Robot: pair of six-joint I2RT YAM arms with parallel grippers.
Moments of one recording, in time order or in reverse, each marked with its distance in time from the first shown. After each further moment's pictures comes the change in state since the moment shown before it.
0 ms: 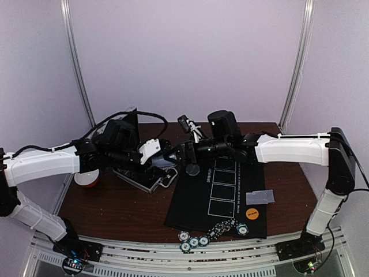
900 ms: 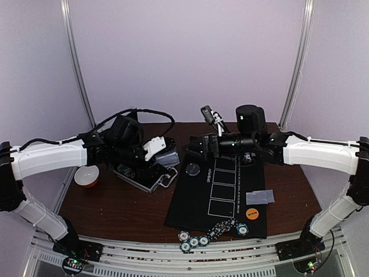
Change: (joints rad) left arm 0.006 0.089 0.098 -0.087 -0.048 0.010; right arm -0.066 -0.249 -0.169 0.013 -0.042 0.030
